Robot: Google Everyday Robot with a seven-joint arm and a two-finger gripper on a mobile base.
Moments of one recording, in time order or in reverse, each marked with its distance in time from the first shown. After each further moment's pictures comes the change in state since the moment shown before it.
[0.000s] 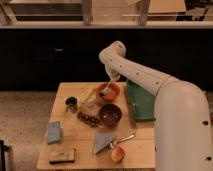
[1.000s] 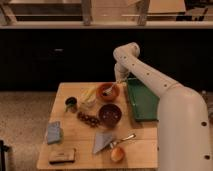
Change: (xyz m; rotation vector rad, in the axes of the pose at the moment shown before) arm 0.028 0.026 0.035 -0.033 -0.163 0.135
